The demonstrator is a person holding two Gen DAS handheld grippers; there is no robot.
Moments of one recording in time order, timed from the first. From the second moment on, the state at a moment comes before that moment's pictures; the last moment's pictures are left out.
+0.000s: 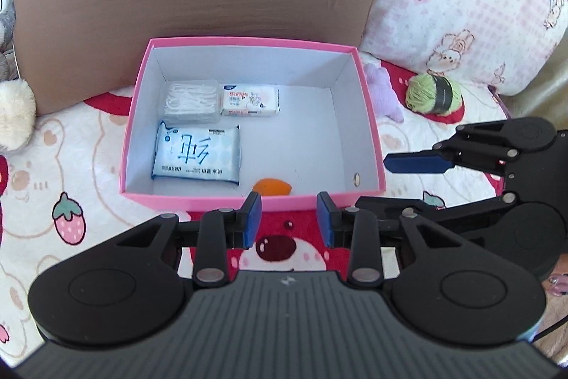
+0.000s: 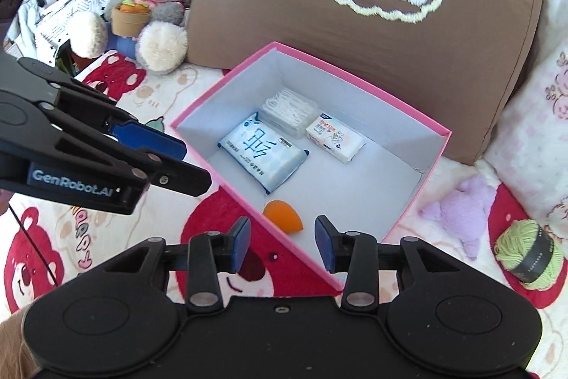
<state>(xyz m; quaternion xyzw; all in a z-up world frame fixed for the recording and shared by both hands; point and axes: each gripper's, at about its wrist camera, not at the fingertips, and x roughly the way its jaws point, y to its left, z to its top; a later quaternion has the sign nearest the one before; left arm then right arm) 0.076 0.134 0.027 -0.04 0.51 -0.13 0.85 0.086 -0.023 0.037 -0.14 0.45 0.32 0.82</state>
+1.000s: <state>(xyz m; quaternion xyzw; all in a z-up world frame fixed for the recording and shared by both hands) -0.010 0.064 0.059 0.04 0.50 -0.18 0.84 -0.010 -0.087 0.076 -0.22 0.45 0.28 0.82</state>
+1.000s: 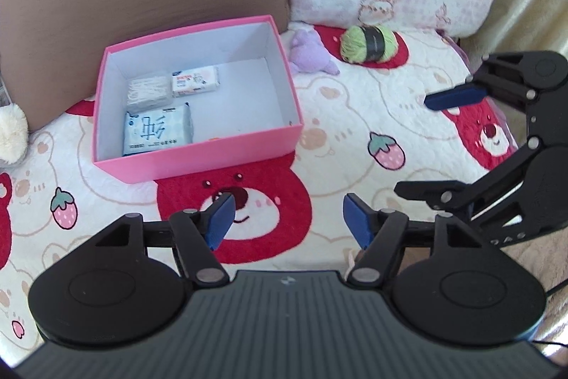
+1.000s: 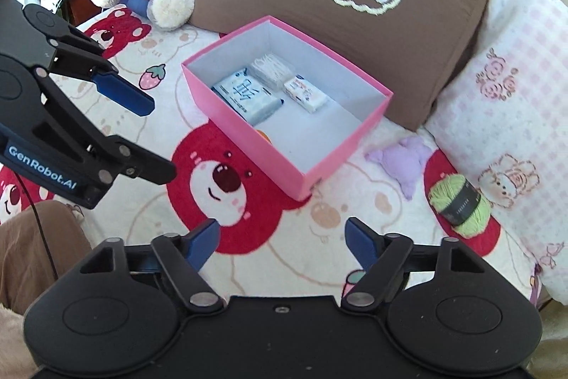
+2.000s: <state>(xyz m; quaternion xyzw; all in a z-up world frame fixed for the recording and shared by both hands) 0.034 -0.041 0.060 0.05 0.50 -0.22 0.84 0.017 -0.204 0.053 -0.16 0.39 0.21 0.88</state>
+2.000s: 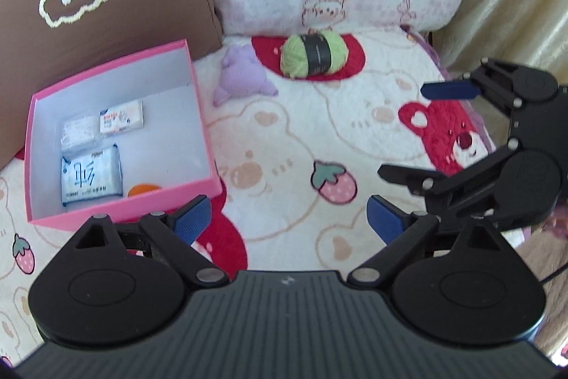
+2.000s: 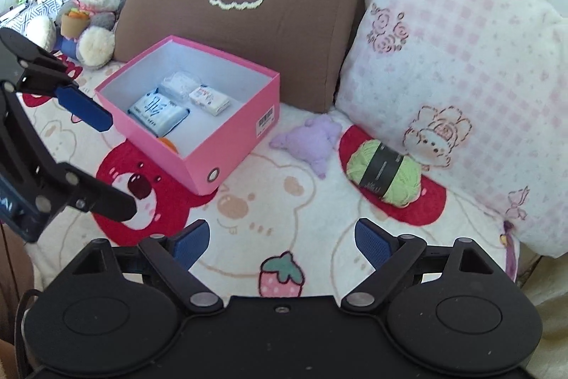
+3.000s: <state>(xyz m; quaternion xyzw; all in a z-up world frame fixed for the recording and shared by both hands) 0.152 -0.115 -0.004 -0.05 0.46 -0.22 0.86 0.094 -0.267 -0.002 -0.09 0.34 0.11 0.93</state>
